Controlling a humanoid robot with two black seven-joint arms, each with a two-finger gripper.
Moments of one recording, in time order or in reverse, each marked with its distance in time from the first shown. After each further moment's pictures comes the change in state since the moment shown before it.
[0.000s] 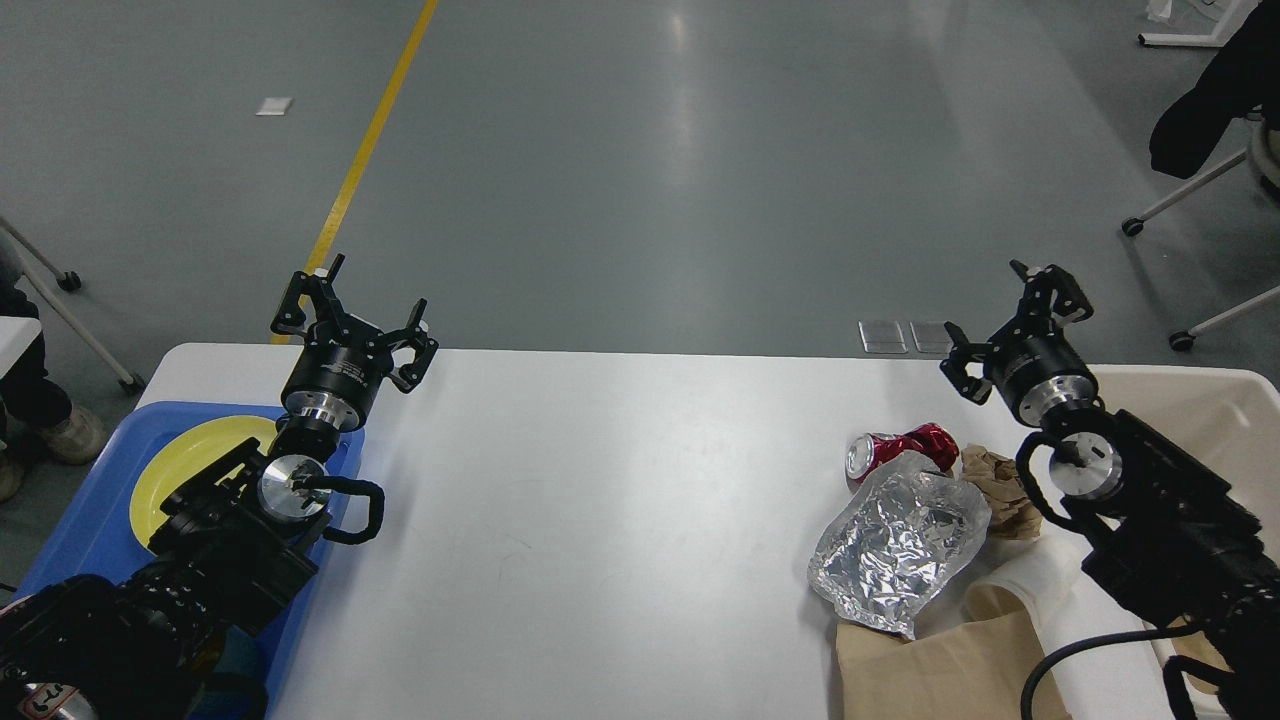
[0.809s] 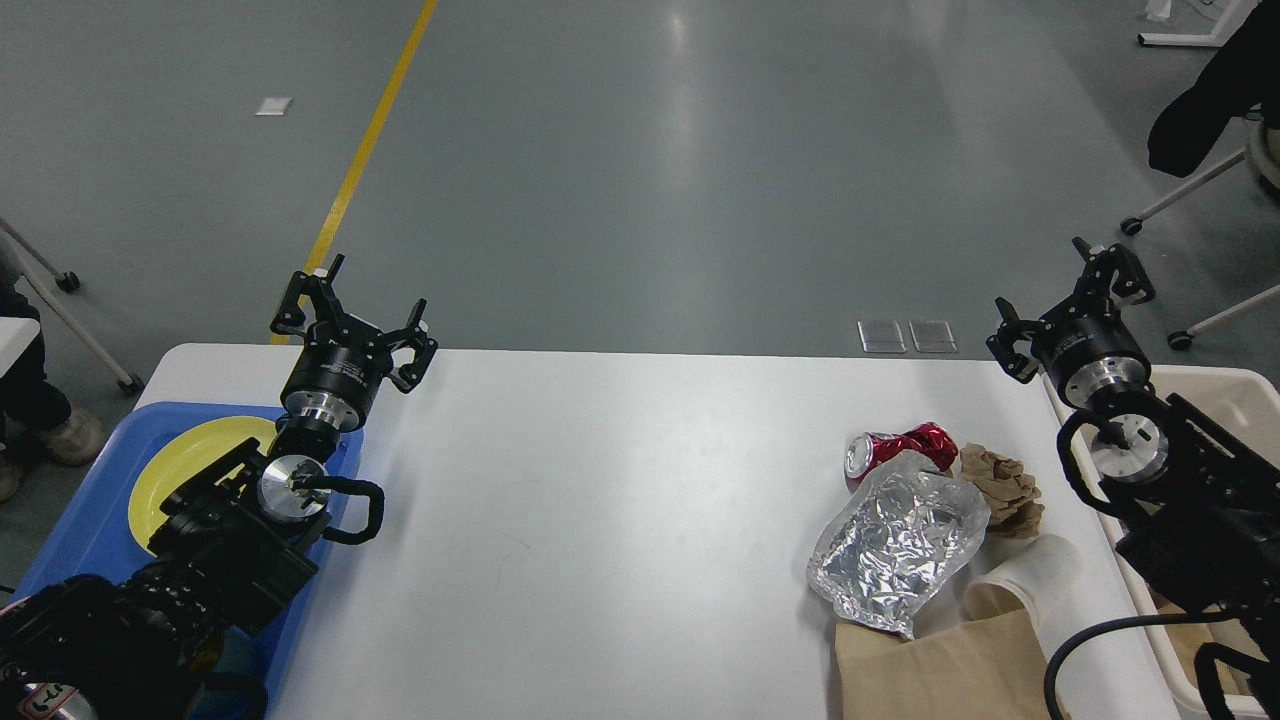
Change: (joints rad) left arm 0.000 0.000 0.000 0.000 0.000 0.000 0.000; right arm 0.020 -0.057 0.025 -0.011 0.052 0.005 0.000
